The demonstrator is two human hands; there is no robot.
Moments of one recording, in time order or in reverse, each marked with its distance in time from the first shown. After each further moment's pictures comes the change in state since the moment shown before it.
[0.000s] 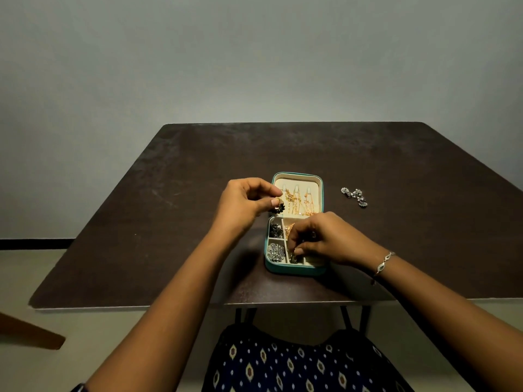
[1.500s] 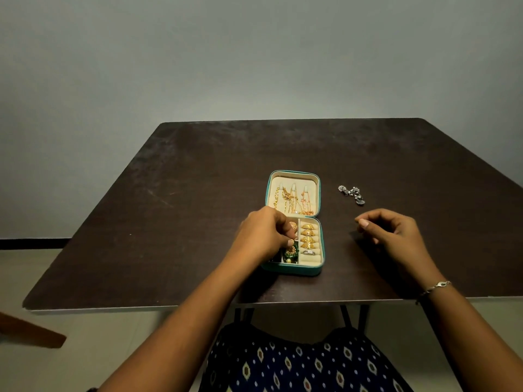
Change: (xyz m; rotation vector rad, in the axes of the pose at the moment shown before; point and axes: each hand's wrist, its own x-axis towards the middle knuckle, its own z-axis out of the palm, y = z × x) left_hand -0.015 -0.002 0.033 0.573 -0.228 -0.254; right_hand -0.053 0.072 0.002 0.697 0.693 0.339
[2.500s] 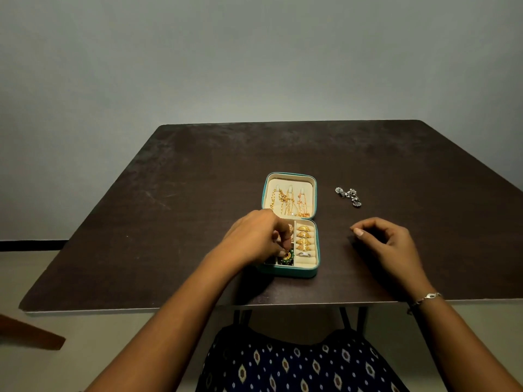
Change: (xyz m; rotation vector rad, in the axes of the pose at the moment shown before) left_hand -0.006 0.005 -0.014 0.335 -0.112 0.206; right_hand -0.001 0.018 -0.002 -0.127 -0.002 -0.087
